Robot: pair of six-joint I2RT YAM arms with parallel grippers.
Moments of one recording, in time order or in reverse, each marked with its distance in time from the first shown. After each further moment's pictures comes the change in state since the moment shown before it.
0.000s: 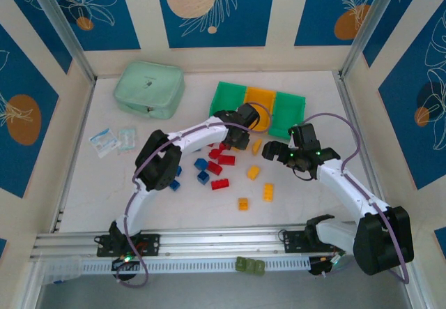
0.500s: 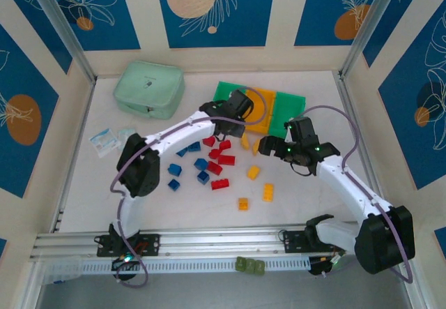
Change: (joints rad) left arm 0.034 -0.203 -0.041 0.034 -0.084 0.031; right arm 0.053 0.016 0.093 -0.028 0.000 -0.023
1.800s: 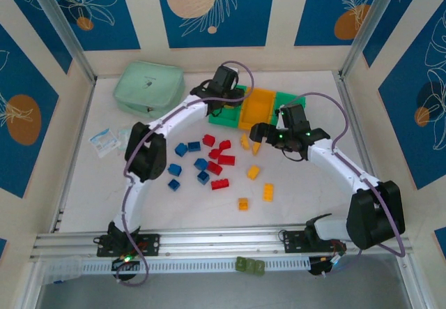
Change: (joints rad) left arm 0.171 0.179 0.196 0.283 0.127 0.072; right arm 0.010 0.173 0.131 0.083 -0.061 0.013
